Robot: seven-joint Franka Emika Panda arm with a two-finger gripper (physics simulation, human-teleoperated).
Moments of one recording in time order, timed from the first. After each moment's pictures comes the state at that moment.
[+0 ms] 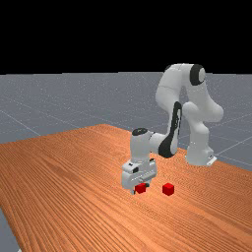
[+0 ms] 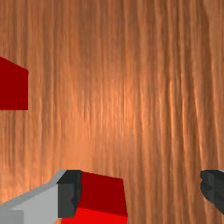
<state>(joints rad) 0.05 0.55 0.02 -2.13 0.01 2.66 -0.72</state>
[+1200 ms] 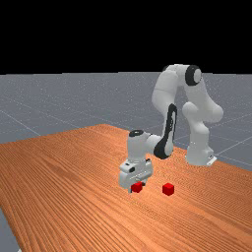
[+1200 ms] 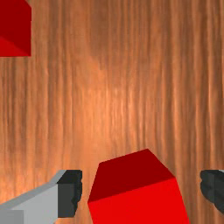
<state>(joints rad) -0.02 0.56 0.02 -2.19 0.01 2.73 -0.80</state>
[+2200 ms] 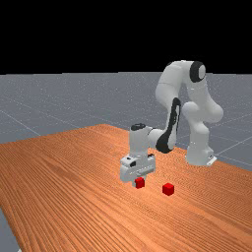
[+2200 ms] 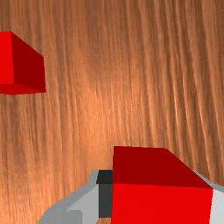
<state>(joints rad) 0.02 0.48 0.00 -2.20 0.02 2.66 -0.70</state>
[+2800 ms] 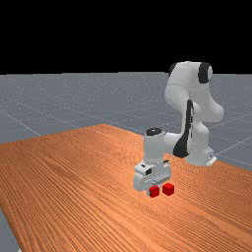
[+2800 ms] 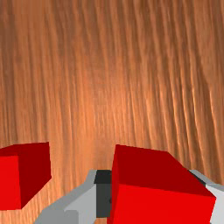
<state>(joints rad) 0.17 0.51 0.02 -2.16 0.01 2.64 -0.52</state>
